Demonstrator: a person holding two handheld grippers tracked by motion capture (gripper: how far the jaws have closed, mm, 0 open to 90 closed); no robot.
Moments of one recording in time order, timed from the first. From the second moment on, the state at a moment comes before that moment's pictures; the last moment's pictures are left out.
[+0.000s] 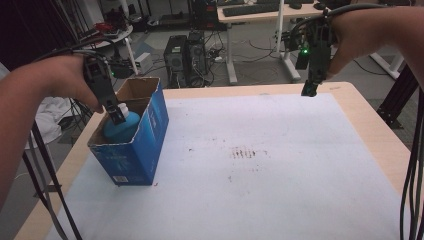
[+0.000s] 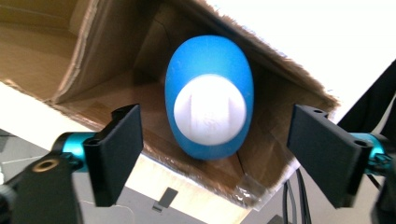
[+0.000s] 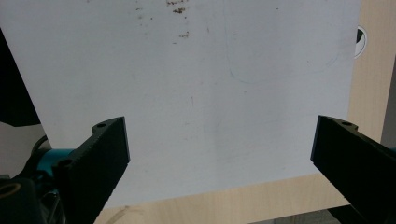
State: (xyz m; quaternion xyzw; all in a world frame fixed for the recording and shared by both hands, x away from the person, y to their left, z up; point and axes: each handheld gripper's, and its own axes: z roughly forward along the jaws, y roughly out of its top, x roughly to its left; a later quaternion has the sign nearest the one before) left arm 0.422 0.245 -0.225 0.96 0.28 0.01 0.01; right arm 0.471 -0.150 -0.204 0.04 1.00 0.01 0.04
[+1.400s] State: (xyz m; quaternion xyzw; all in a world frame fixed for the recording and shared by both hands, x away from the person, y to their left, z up) left arm 0.394 0.114 -0.225 1.00 0.05 -0.01 0.02; right arm 0.465 -0.141 -0.203 0.04 1.00 0.00 0.04
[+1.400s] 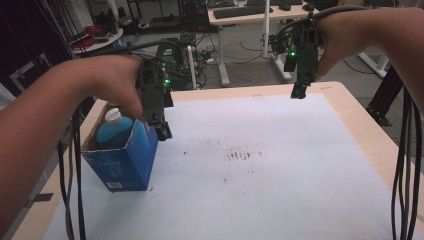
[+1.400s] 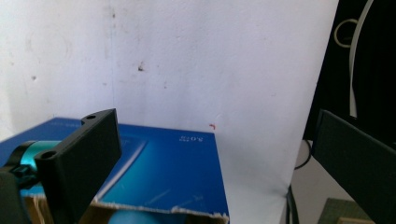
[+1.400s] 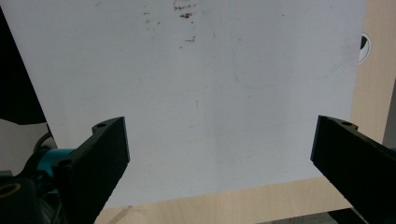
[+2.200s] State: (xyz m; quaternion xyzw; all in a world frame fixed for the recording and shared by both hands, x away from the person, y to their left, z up) left arm 0.407 0.084 -0.256 1.00 0.04 -0.02 0.01; right arm 0.465 -0.152 -0.199 0.04 1.00 0.01 0.04
